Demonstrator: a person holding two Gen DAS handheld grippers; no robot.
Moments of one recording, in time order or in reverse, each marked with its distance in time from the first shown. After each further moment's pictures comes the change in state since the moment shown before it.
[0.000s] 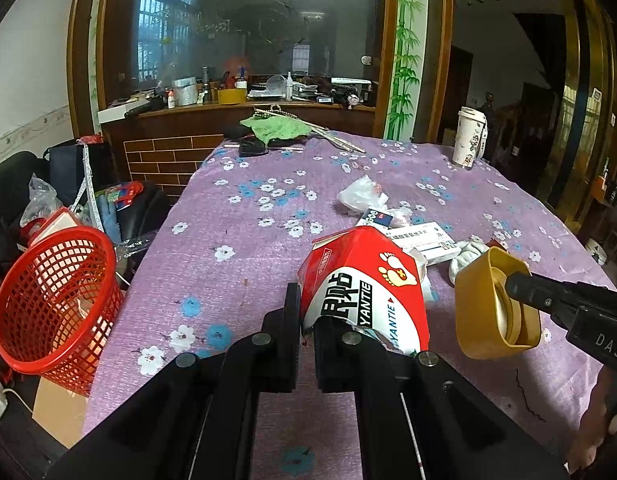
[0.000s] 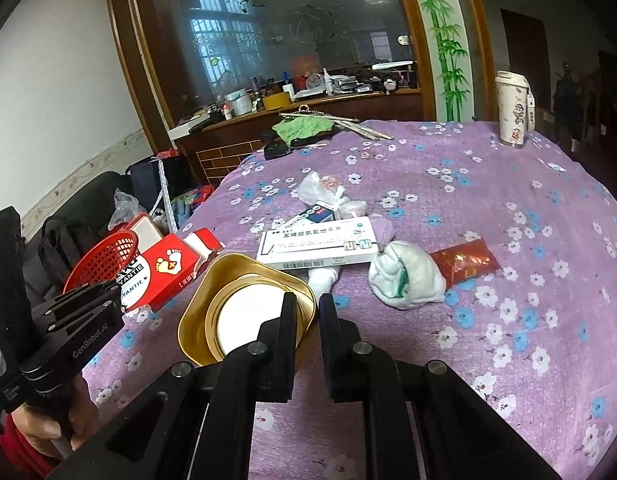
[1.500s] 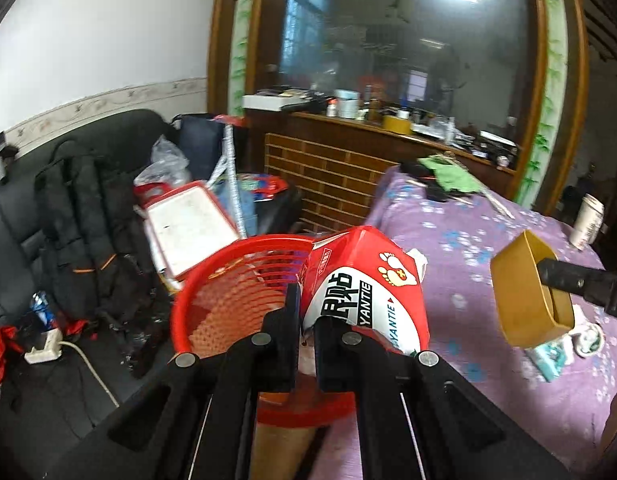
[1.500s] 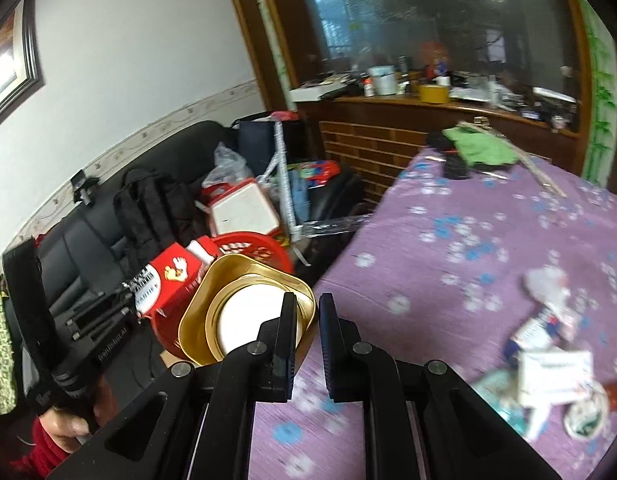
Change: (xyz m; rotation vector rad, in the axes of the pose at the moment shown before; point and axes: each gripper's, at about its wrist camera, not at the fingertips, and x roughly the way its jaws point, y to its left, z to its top) left arm -0.067 0.226 0.005 -0.269 -0.056 0.334; right arm 0.096 0.215 0.083 -0.252 0.128 0.321
